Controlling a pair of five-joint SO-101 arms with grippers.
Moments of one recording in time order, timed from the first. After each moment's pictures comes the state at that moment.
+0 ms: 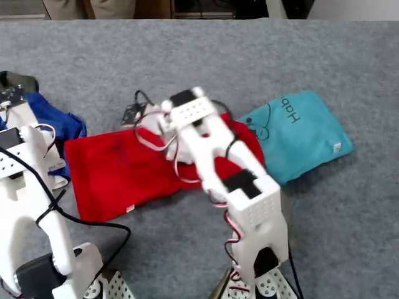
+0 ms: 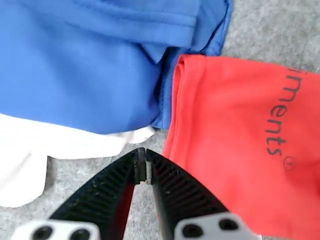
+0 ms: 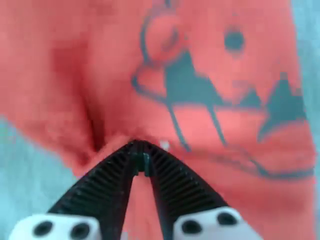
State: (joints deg) left arm -28.7 -23.3 31.0 72.9 -10.1; right arm -32.8 30.6 -6.9 76.8 40.0
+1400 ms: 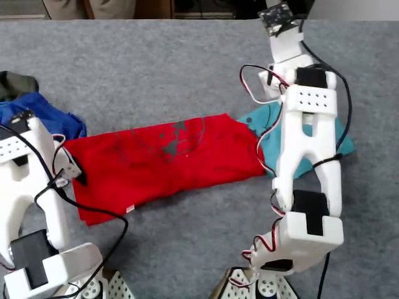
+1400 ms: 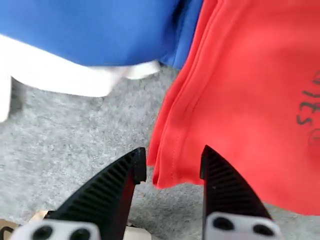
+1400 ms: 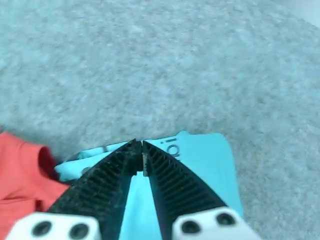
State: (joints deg) left arm -27.1 -11.8 30.5 83.1 1.7; right arm 4.0 8.1 -5.2 56.8 18.5
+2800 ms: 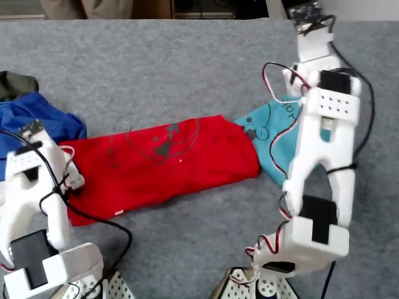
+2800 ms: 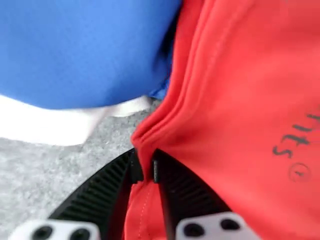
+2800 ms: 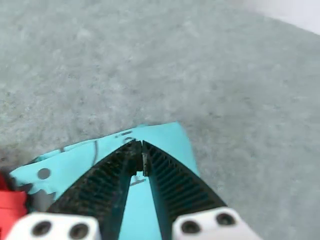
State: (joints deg) left arm -26.7 -11.8 41.3 65.2 1.4; right arm 11.1 3.9 -4.9 56.0 18.5
